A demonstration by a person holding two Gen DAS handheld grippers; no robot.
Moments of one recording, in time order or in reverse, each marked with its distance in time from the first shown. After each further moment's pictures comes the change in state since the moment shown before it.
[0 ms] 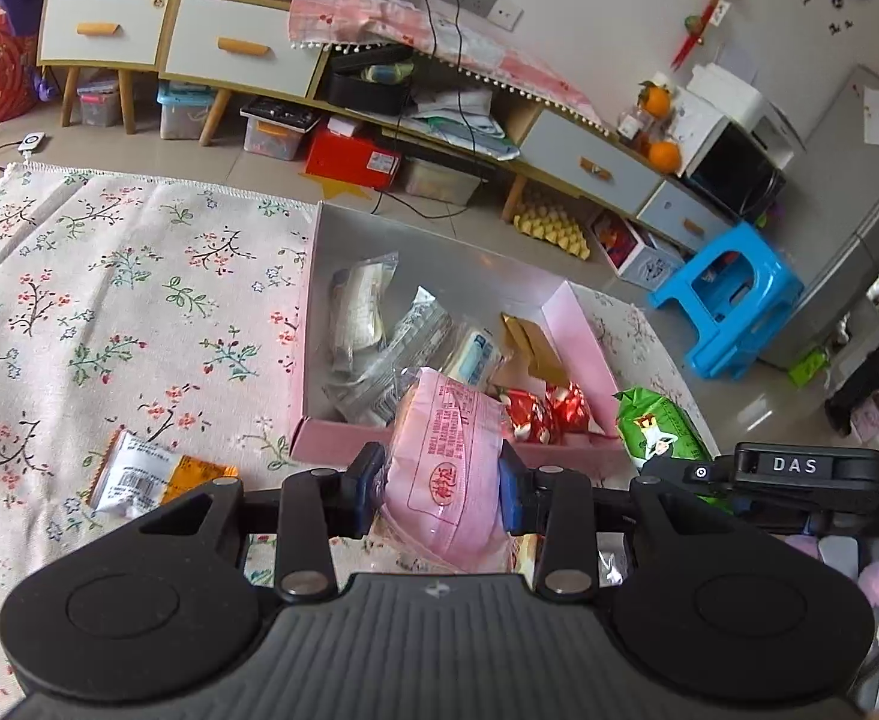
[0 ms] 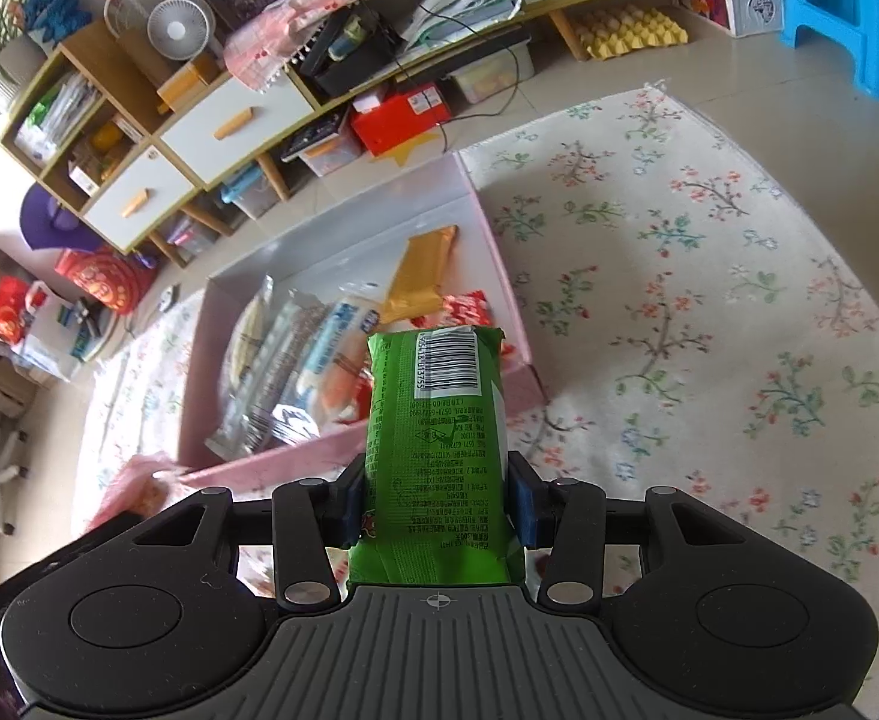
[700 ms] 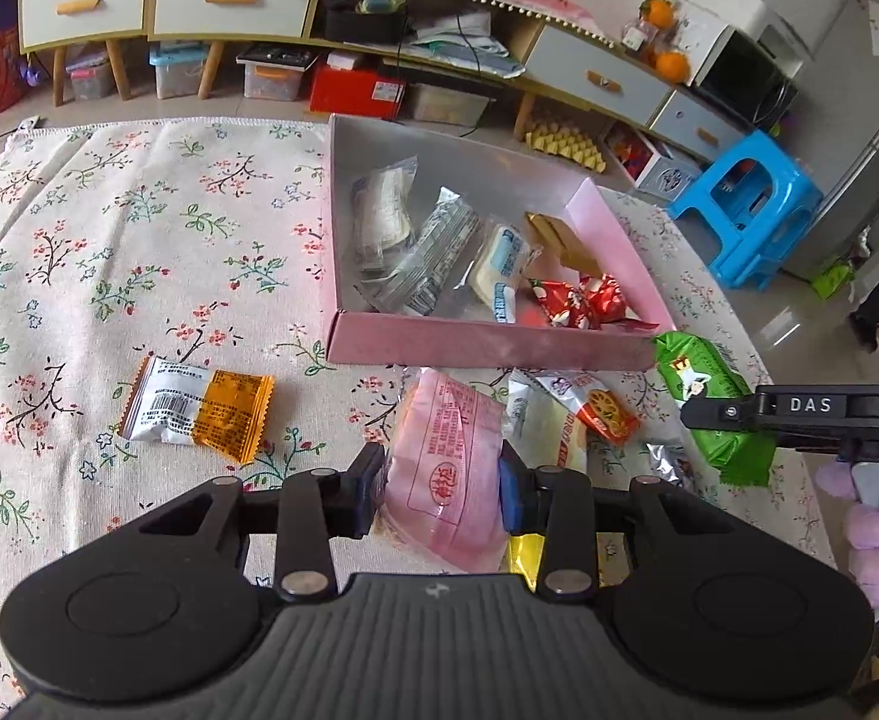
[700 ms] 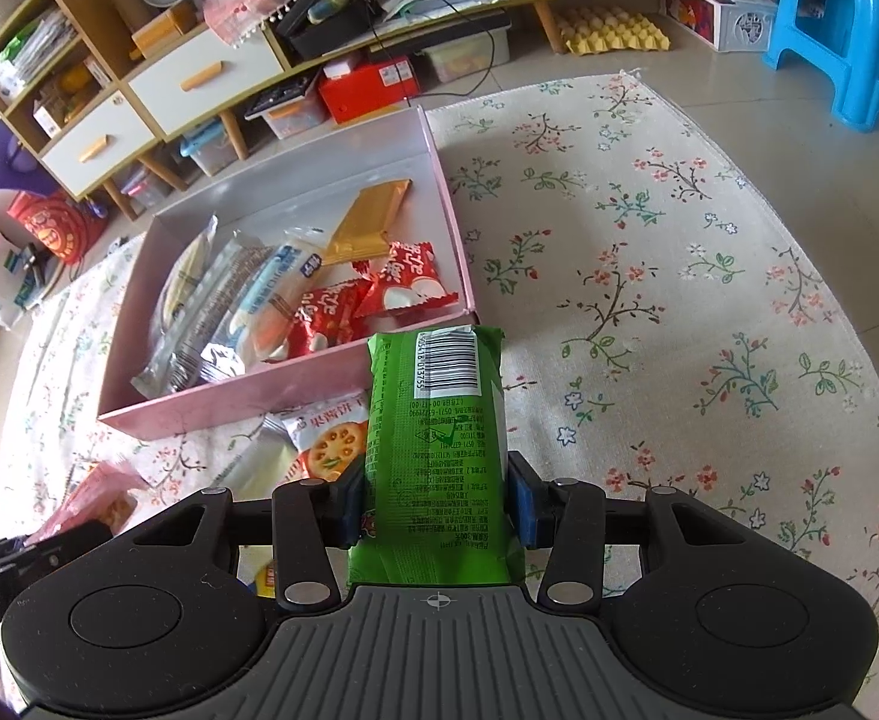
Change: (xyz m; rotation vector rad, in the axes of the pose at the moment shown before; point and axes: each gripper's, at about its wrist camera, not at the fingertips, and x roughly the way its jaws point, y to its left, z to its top) left arm -0.010 0.004 -0.022 0.095 0.154 0.045; right arm 0.008 -0.006 -0.021 -0.084 0.040 -0.141
